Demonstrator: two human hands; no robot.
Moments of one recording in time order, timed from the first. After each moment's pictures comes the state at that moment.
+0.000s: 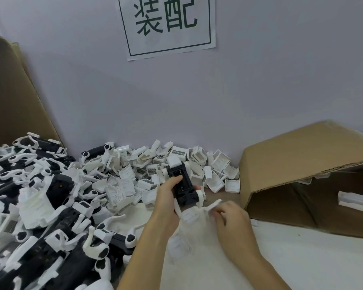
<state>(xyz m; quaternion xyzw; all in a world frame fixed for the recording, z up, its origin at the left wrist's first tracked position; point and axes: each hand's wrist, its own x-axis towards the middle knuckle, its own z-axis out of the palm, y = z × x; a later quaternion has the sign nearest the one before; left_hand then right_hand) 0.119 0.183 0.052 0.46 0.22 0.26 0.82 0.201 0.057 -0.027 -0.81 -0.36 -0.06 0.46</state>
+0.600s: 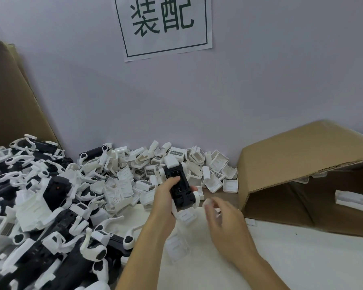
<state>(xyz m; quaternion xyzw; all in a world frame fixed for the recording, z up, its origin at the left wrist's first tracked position) 0.119 0.185 0.050 0.50 0.22 0.27 0.80 0.197 0.057 -0.024 -0.79 -0.37 -0.04 0.48</state>
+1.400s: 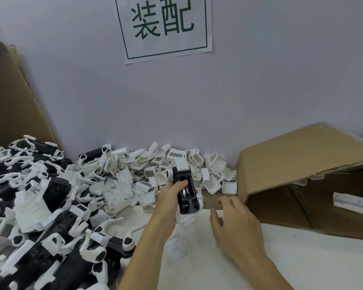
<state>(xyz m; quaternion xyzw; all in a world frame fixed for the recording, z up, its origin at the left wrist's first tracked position) 0.130 0.192 0.038 0.58 0.24 0.27 0.73 0.195 0.048 -0.007 -0.90 -0.32 -0.14 0.26</state>
